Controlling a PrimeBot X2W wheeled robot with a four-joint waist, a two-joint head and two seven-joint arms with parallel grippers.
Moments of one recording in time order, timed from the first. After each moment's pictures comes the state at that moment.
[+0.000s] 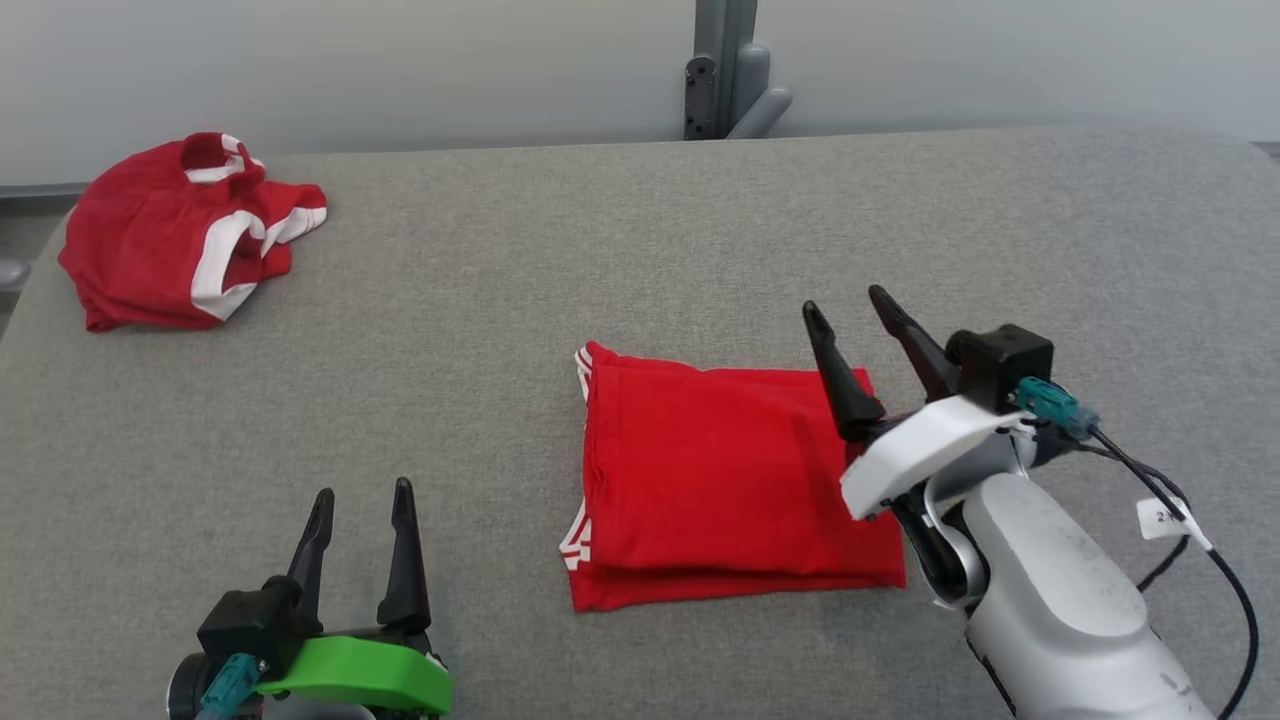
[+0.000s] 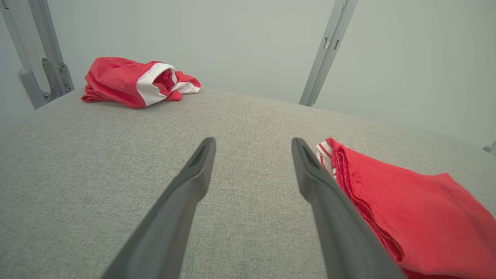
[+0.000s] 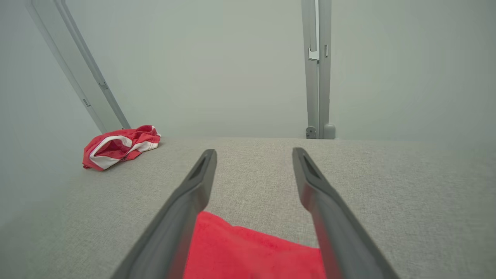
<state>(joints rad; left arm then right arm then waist) -0.02 0.10 -0.18 0.18 -0.38 0.03 -0.26 -0.51 -0.11 0.38 0.56 0.44 0.13 -0.26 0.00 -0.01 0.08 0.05</state>
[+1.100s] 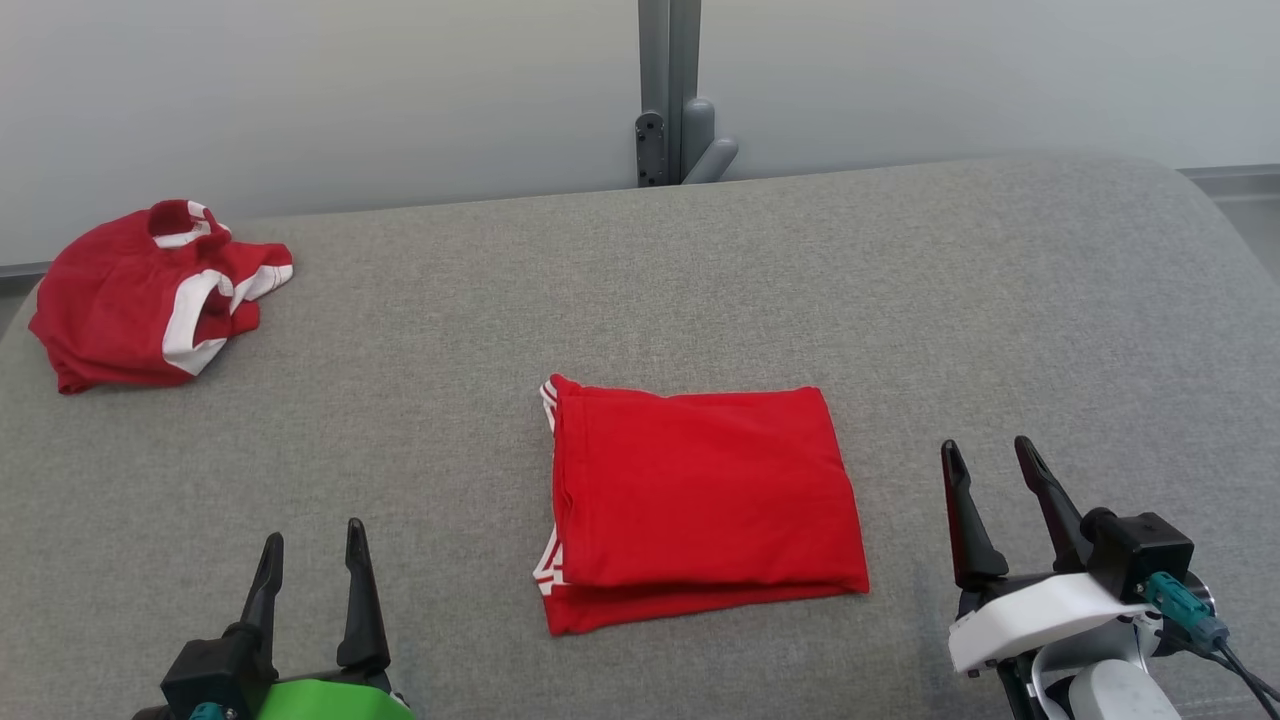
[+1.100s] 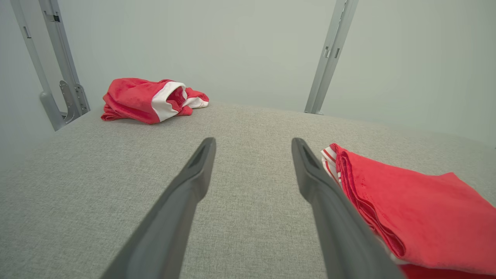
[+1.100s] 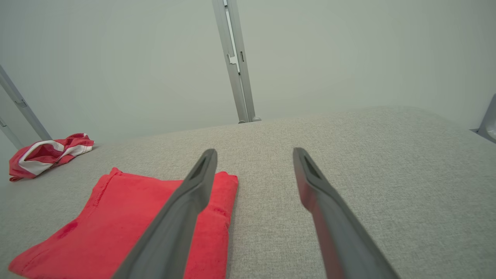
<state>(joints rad) 0.07 0.07 -0.07 0.15 -0.29 0.02 -0.26 -0.05 -0.05 0.04 0.22 0.22 0.13 -0.26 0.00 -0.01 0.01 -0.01</state>
